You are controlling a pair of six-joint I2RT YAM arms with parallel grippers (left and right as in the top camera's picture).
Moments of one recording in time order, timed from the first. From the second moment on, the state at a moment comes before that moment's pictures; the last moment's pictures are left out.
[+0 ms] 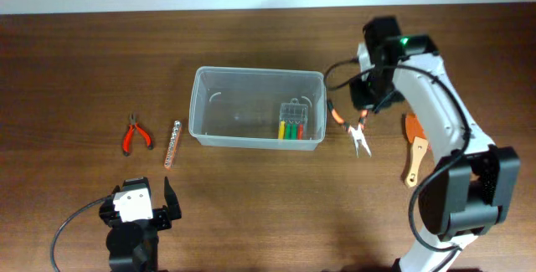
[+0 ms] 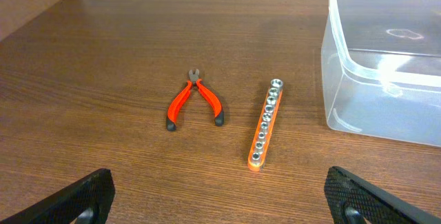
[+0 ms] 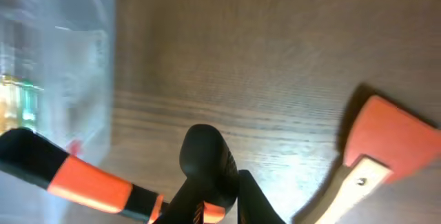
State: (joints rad) left arm 0.05 0.01 0.15 -0.53 -0.16 0.01; right arm 0.13 1.92 1.71 -1.22 0.01 0.02
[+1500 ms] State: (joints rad) left arm 0.05 0.01 0.15 -0.52 -0.16 0.01; right arm 0.56 2.06 2.03 -1.07 0.01 -0.27
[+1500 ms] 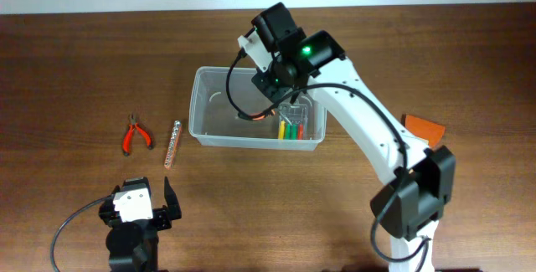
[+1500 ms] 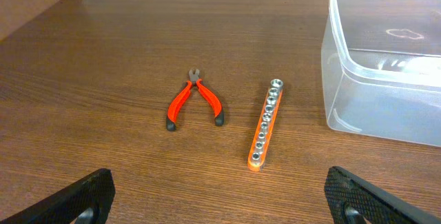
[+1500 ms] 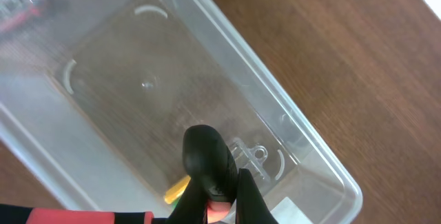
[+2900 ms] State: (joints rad) left arm 0.05 0.01 0.15 -0.52 -0.16 0.01; right arm 0.51 2.30 2.37 -1.48 0.09 0.01
